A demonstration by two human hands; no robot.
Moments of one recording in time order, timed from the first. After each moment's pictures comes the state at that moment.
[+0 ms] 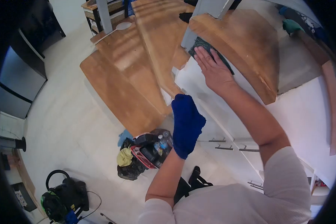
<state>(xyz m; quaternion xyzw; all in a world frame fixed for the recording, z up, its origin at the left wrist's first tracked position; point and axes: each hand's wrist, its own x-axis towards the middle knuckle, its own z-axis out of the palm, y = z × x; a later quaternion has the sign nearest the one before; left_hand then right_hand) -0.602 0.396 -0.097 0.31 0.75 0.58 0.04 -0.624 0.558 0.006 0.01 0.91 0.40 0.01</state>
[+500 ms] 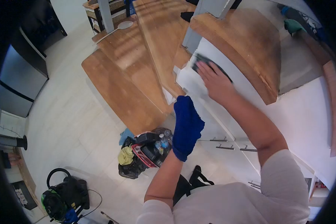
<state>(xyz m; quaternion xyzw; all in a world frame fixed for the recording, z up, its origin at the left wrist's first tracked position) -0.590 0.389 -0.118 0.32 0.69 0.65 0.00 -0.601 0.558 -0.019 -0.01 0.92 0.38 0.05</state>
